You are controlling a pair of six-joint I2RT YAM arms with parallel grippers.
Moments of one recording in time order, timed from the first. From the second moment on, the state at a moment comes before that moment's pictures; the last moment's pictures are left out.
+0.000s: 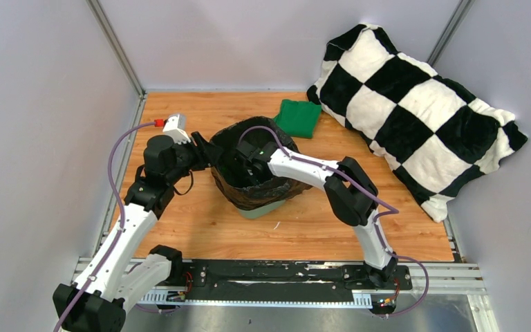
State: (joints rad) left arm -0.27 0.87 0.78 -0.21 0.16 -0.52; right arm 0.93 2.11 1.69 -0.98 0.08 0.27
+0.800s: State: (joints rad) left arm -0.27 0.87 0.78 -0.21 0.16 -0.52; right arm 0.94 2.11 1.75 -0.99 0.07 0.27
